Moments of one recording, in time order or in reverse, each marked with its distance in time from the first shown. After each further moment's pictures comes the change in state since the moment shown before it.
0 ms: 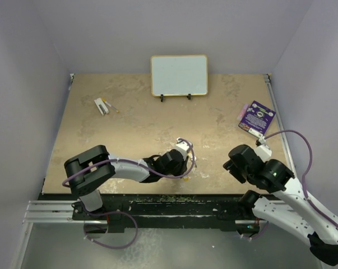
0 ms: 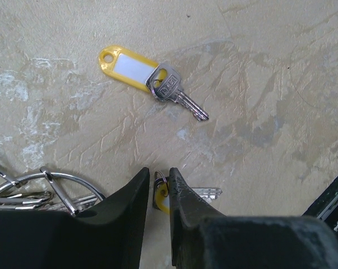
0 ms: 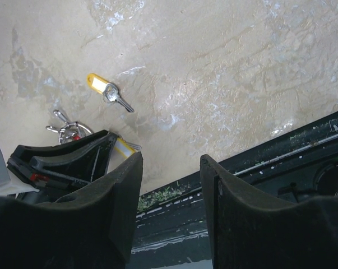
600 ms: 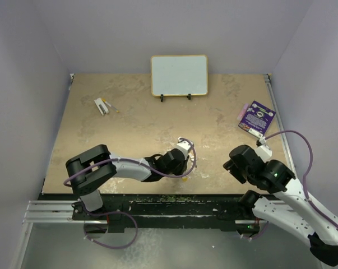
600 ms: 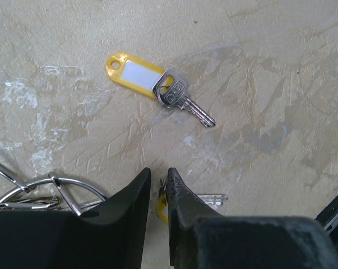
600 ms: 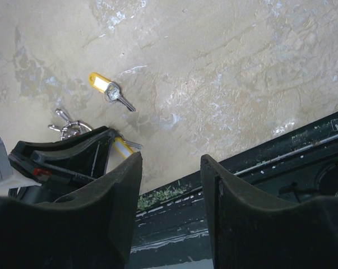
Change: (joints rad) left arm 0.000 0.002 0.018 -0.037 -0.021 0.025; right arm 0.000 -0.002 0.000 0.002 -0.003 0.000
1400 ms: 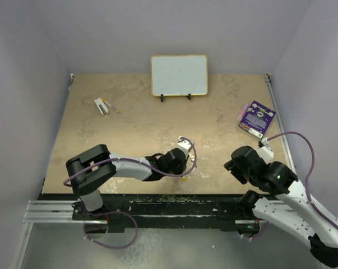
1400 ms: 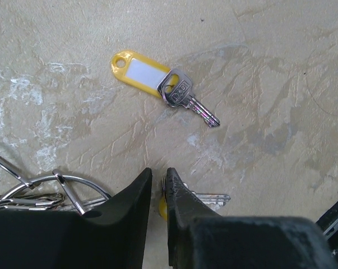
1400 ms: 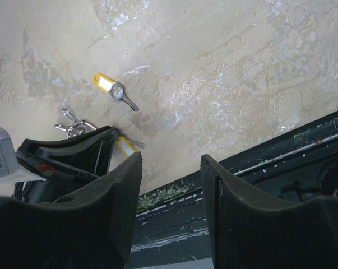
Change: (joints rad) left arm 0.000 0.007 0.026 -0.044 -0.022 -0.009; right arm 0.000 -0.033 0.000 -0.009 0.000 0.012
